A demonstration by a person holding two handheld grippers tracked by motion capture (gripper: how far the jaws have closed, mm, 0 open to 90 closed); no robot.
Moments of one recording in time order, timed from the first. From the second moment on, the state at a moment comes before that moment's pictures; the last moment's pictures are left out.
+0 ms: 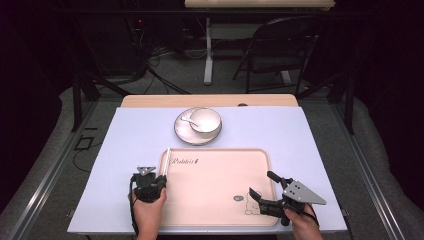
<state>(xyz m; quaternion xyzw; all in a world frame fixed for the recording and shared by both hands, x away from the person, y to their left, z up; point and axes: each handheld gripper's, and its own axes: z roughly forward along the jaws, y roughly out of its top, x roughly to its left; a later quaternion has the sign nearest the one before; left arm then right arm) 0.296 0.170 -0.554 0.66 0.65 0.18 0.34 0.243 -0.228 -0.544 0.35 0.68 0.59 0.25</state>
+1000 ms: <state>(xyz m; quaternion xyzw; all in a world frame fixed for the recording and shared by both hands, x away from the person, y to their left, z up) 0.293 0.175 -0.553 0.66 0.65 0.17 0.34 0.243 -0.227 -0.544 0.35 0.68 0.59 0.25</state>
